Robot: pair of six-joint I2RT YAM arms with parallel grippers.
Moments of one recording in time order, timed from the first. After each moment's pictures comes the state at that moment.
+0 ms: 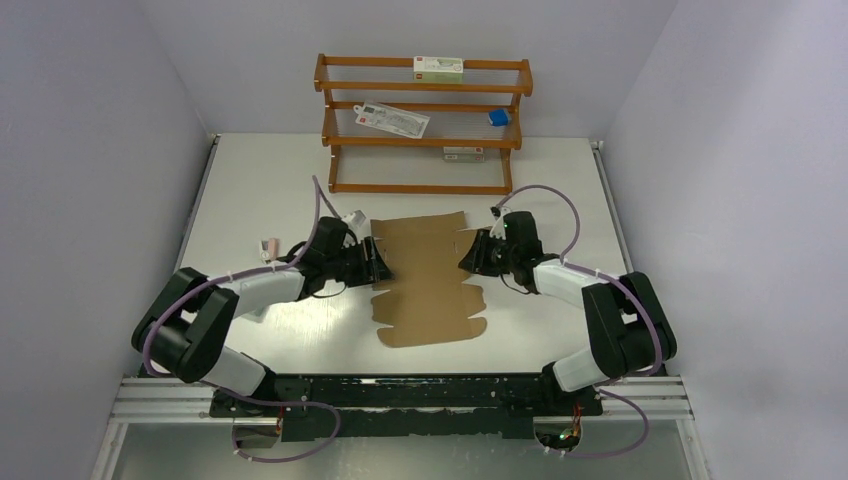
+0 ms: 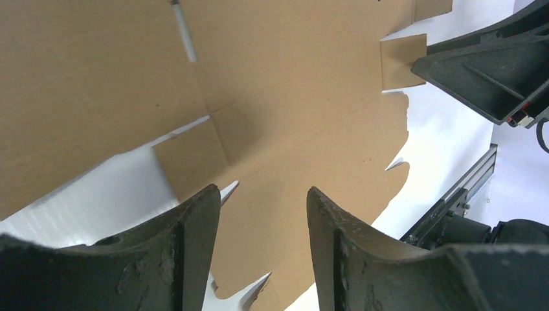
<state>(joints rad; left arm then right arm) -0.52 1.48 0.60 0.15 0.33 -0.69 0.29 1.48 0.59 0.15 -0.38 0.44</state>
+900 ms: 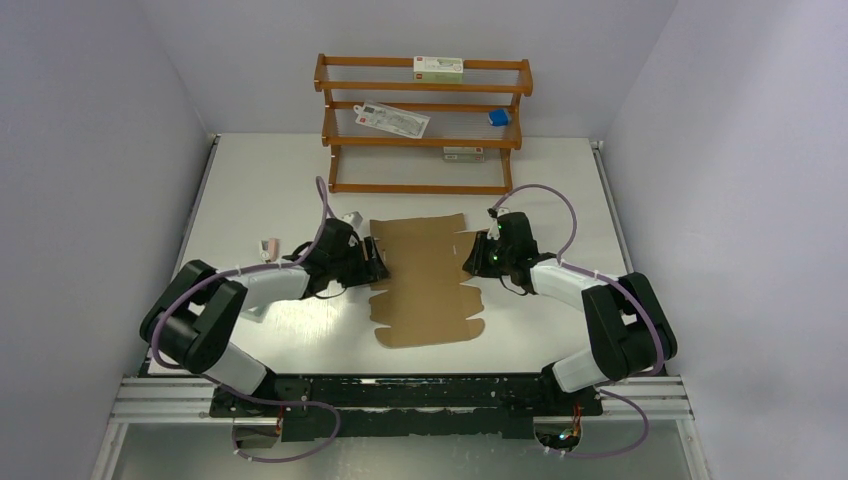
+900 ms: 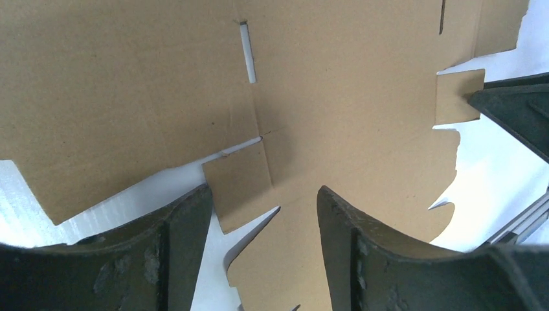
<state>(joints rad) -0.55 1.52 0.63 0.11 0.16 -0.68 0.35 1.47 0.62 0.07 -0.23 0.40</state>
